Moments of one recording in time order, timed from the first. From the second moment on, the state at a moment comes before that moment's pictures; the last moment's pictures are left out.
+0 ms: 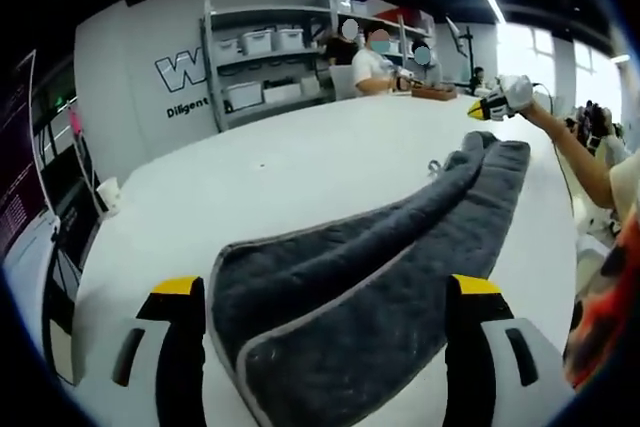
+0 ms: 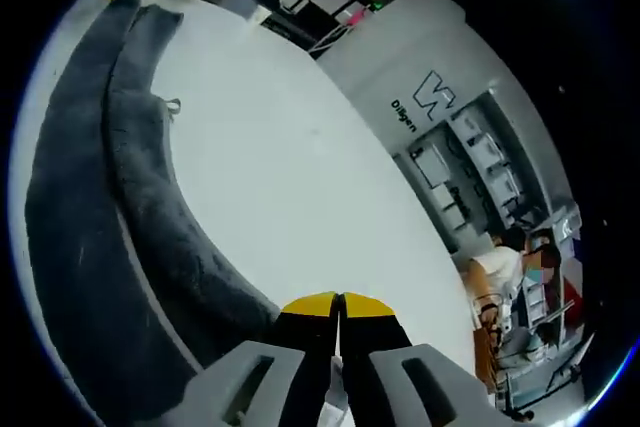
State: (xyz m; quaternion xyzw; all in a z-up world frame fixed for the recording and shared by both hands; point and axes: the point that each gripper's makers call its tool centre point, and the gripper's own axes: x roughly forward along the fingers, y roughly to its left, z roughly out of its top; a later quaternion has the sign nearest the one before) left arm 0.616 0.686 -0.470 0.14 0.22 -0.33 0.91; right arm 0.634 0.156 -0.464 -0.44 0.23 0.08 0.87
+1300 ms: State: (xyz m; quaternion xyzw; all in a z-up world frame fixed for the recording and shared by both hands) left arm 0.679 0.685 -0.478 0.09 0.22 -0.28 0.93; right arm 0.647 0.155 -0.477 -0.24 0.20 0.04 0.95
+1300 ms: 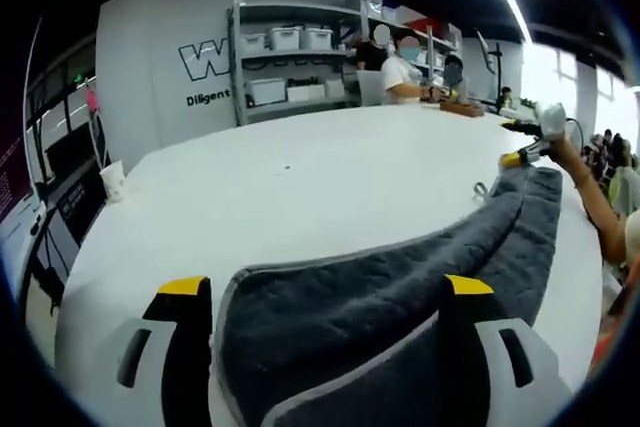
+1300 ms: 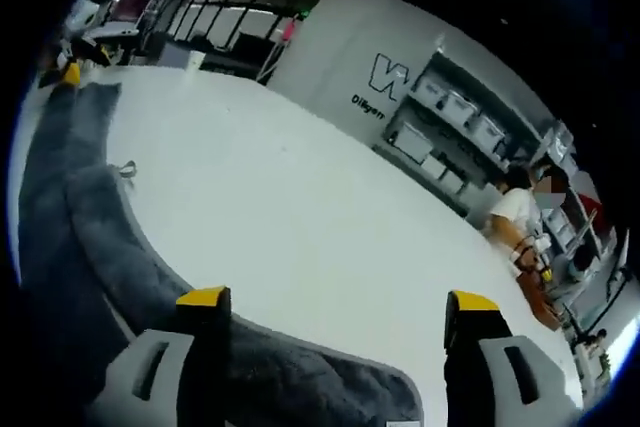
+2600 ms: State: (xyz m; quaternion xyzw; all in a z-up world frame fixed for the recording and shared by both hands) left arm 0.746 0.712 -0.524 0.14 0.29 -0.31 0.90; right arm 0.630 0.142 -0.443 -0.11 0.13 0.05 0.98
